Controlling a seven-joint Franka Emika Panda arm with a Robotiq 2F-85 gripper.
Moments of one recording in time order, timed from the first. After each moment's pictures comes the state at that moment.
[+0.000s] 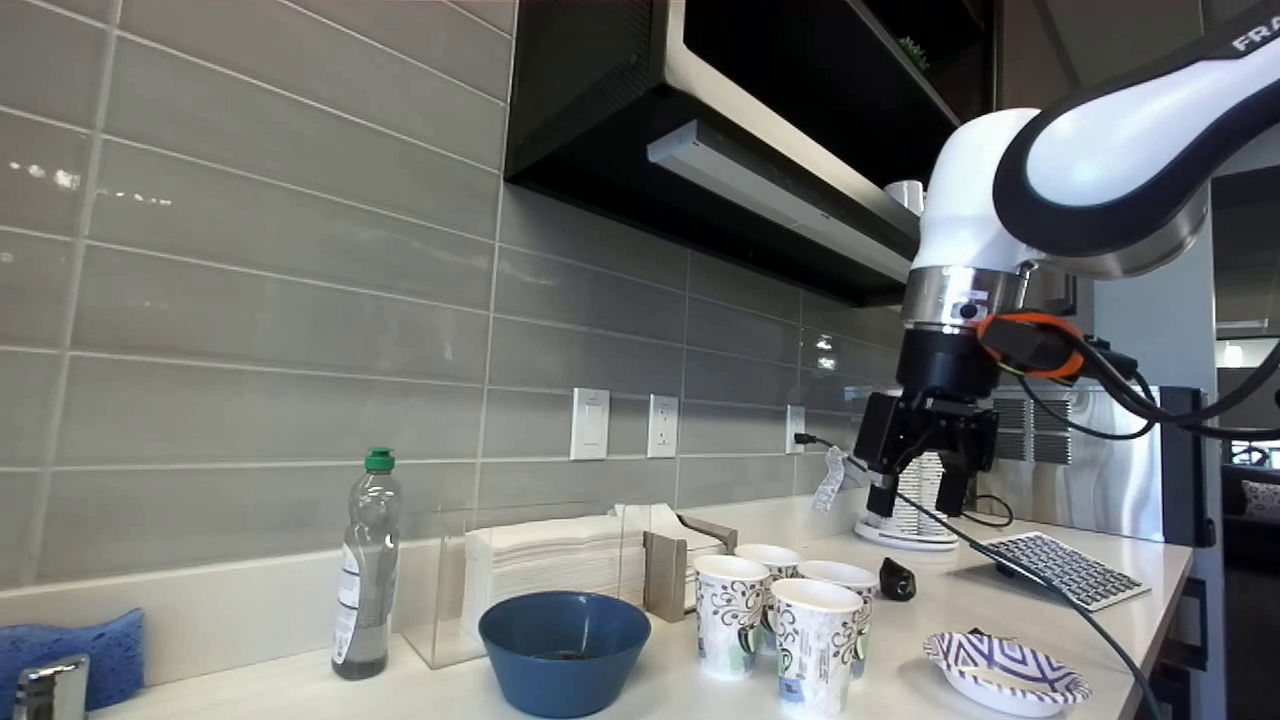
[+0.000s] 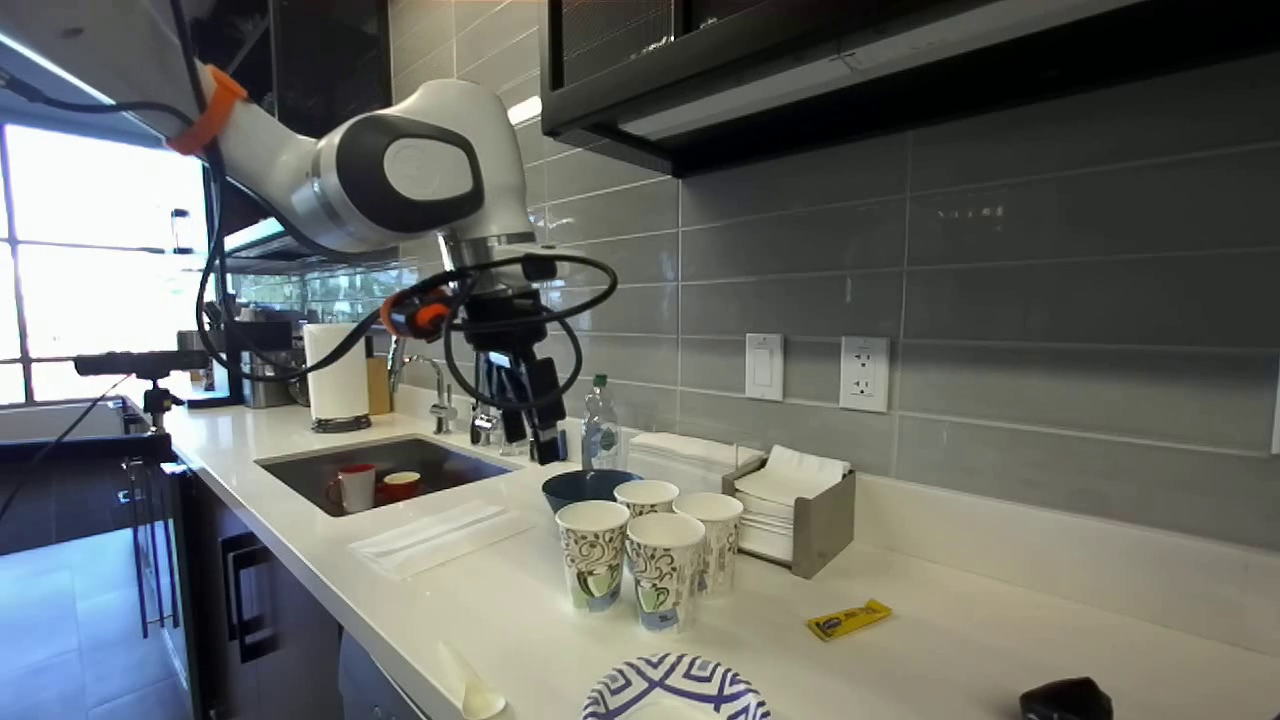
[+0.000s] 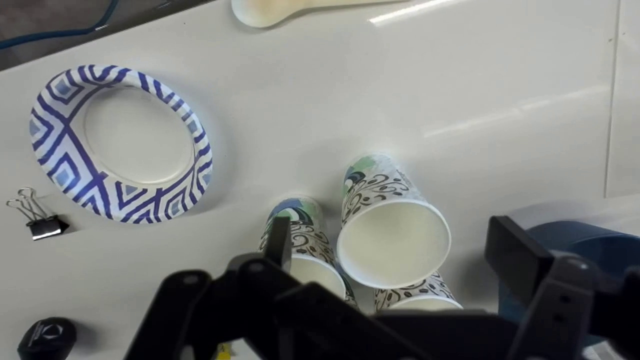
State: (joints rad) arm -0.04 -0.52 0.07 -2.56 -0.01 2.25 0.32
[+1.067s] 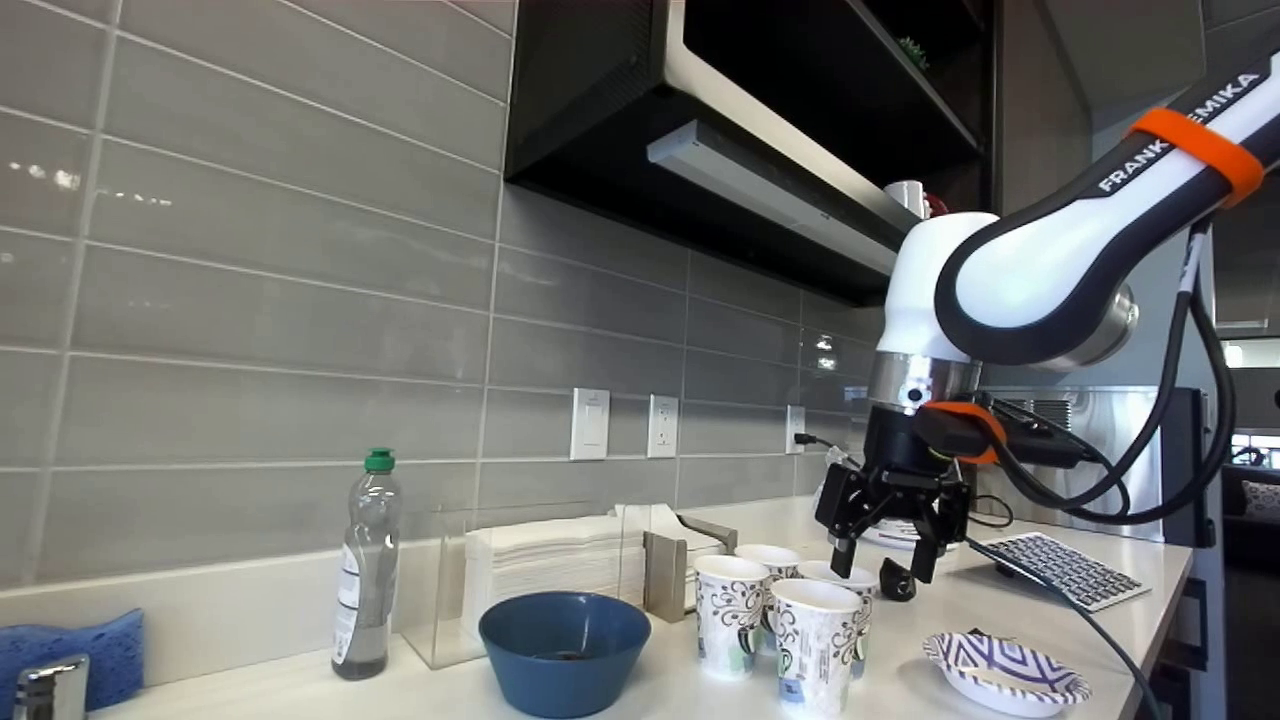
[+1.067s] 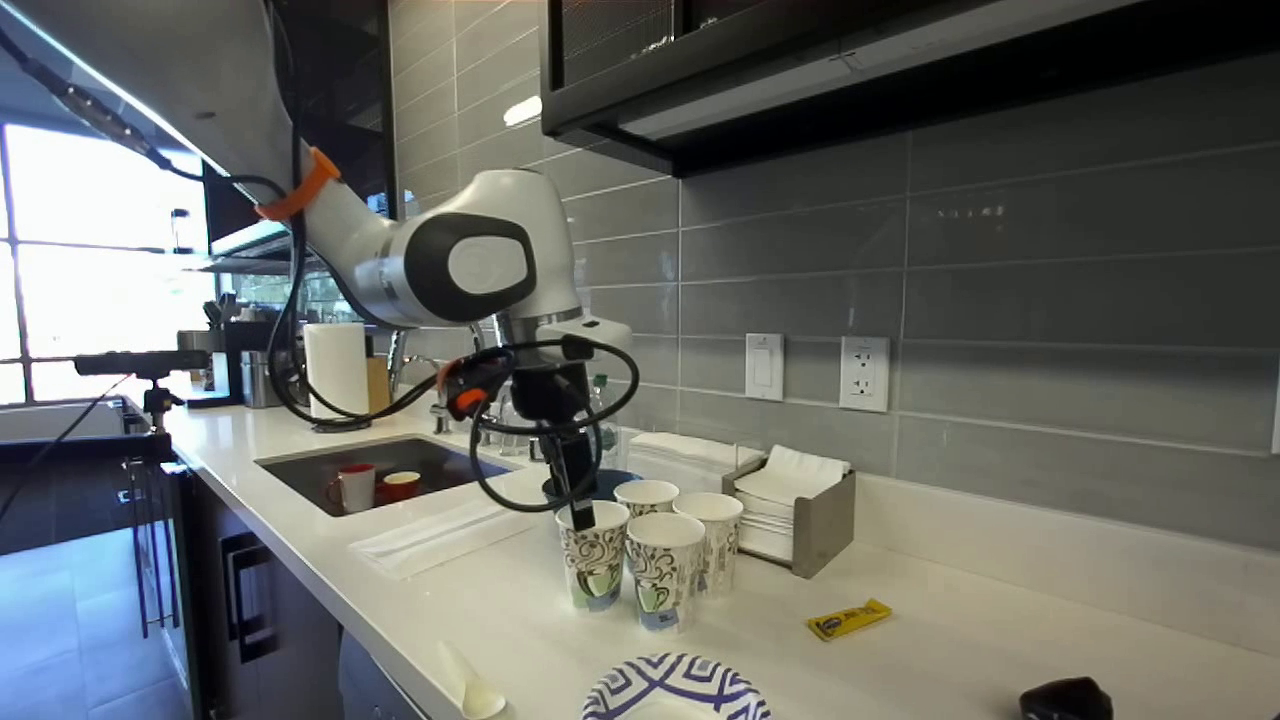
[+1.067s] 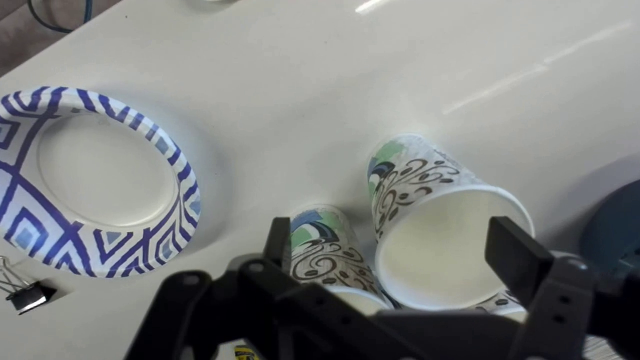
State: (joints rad) arm -0.09 -0.31 0.07 -2.56 -0.01 2.46 0.47
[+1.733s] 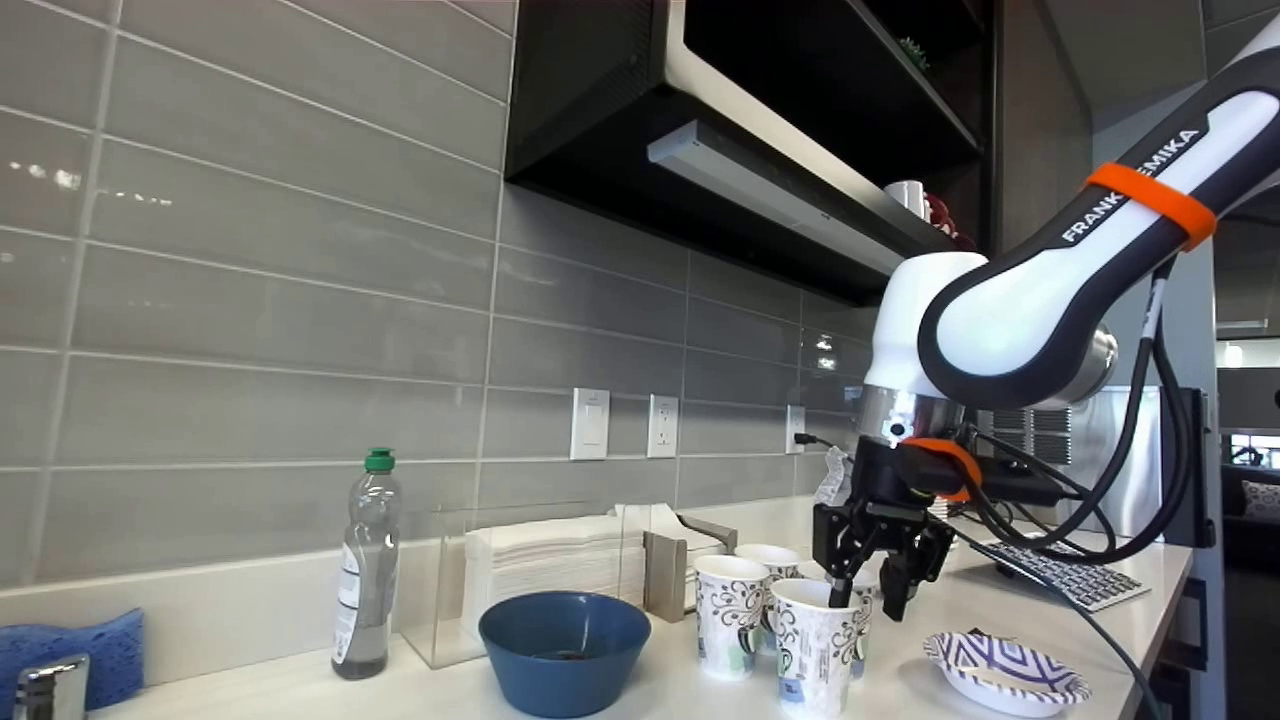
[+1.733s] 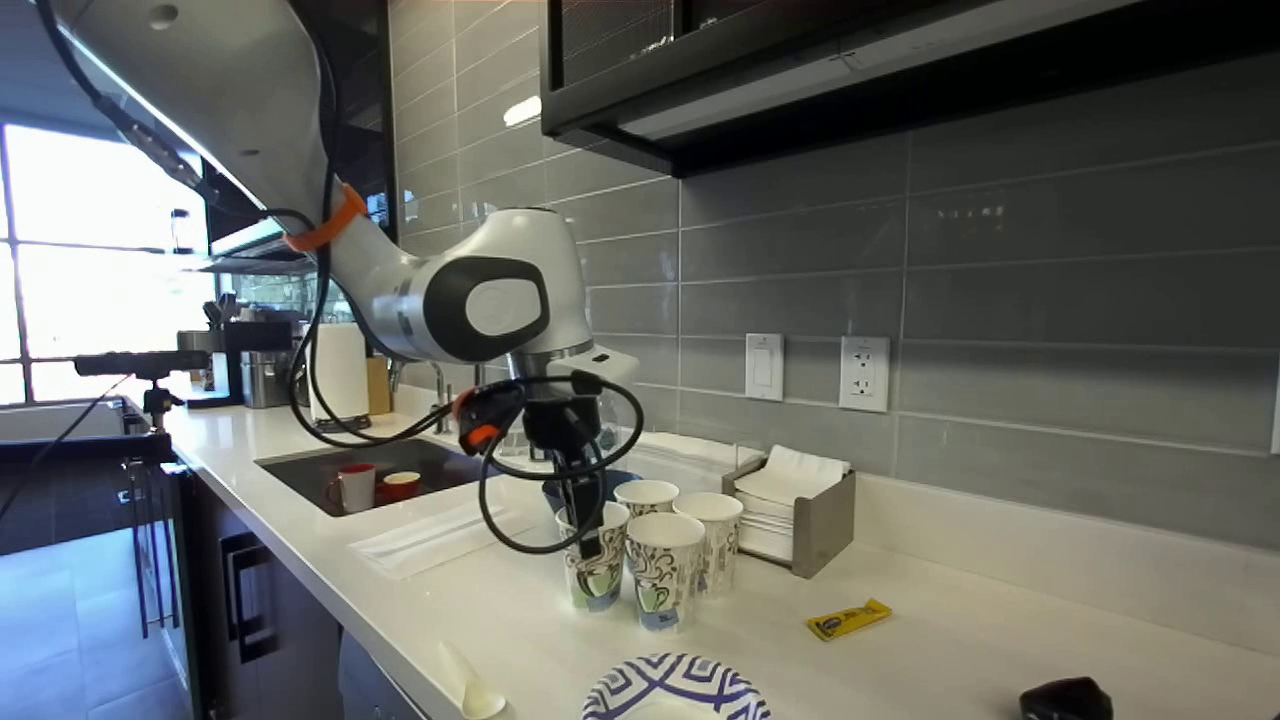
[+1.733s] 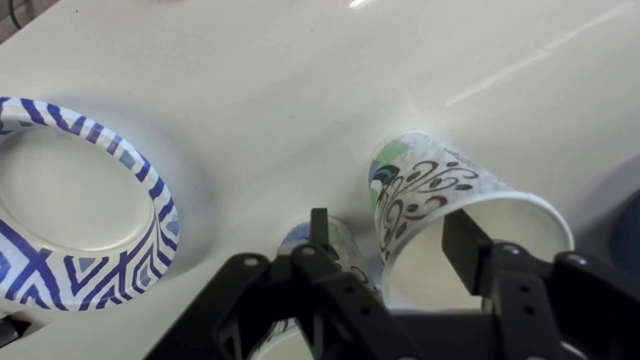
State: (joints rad) arm -0.09 -0.21 0.07 -2.56 -0.01 2.56 0.52
